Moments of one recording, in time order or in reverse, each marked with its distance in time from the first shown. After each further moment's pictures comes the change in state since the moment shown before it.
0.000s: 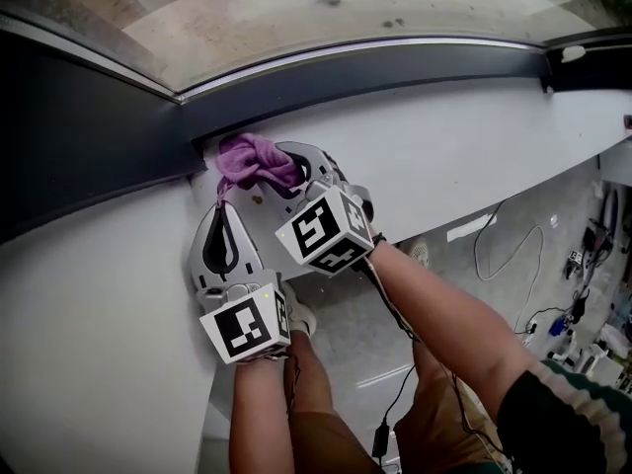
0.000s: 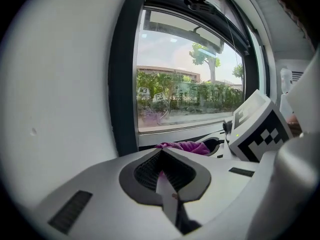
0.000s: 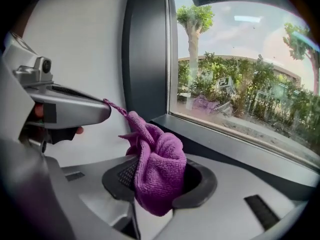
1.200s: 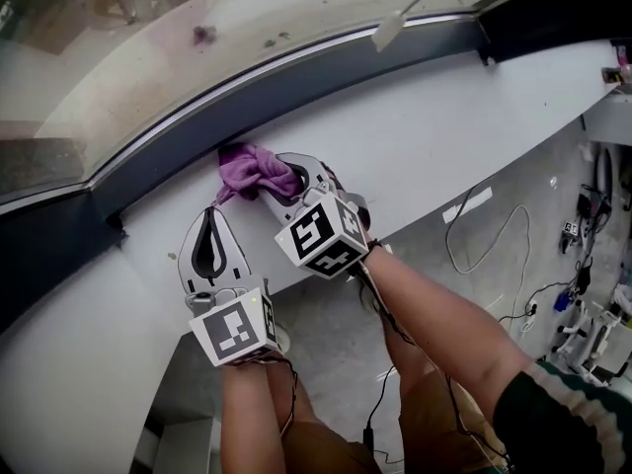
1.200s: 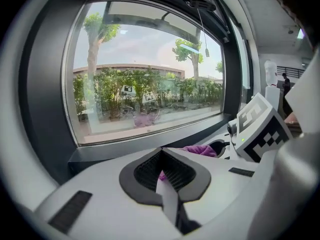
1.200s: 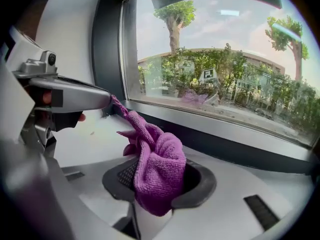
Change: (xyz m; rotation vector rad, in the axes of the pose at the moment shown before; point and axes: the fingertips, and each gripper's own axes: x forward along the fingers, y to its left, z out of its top) left arm 0.058 -0.176 0.025 0.113 0.029 -0.137; right arm -0.103 -0.141 -0.108 0.130 0.058 -0.103
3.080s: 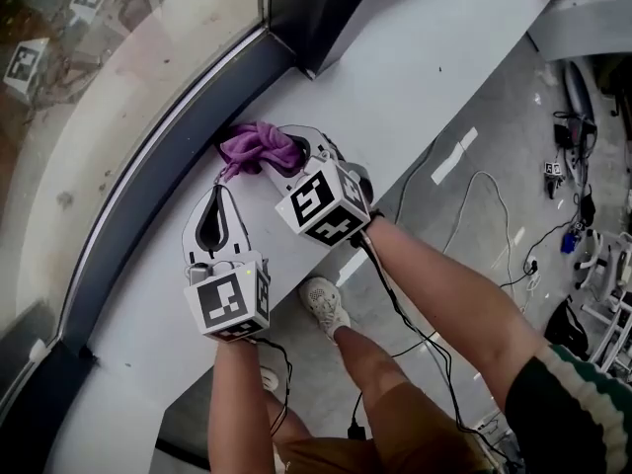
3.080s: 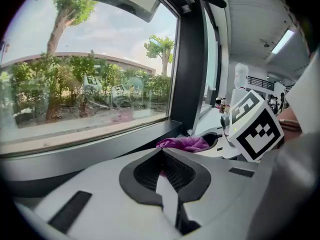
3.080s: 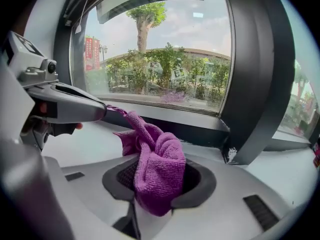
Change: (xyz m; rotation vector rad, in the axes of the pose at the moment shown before) left arm 0.157 -0.349 0.073 0.090 0.020 -0.397; right arm -0.173 -0.325 -0.147 0.159 0.023 -0.288
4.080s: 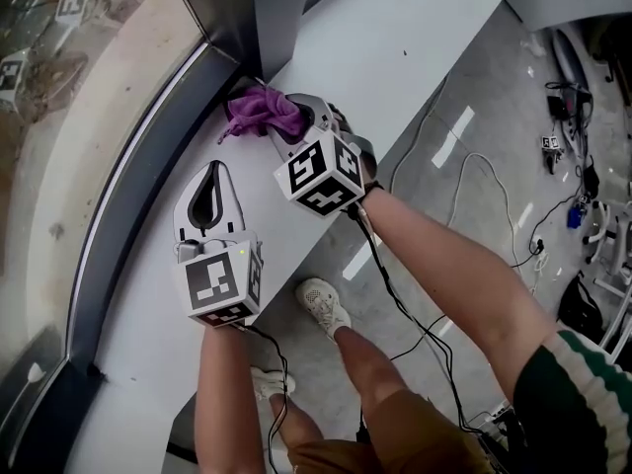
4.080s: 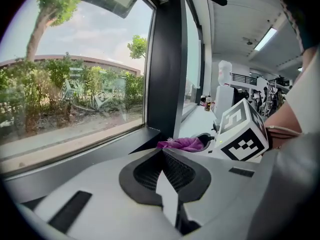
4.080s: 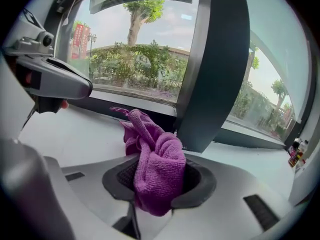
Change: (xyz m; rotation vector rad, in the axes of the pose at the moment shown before) left arm 0.053 -0.077 0.034 0.127 -0.005 -0.140; right arm -0.027 -0.109 -0.045 0.003 0.030 -0.224
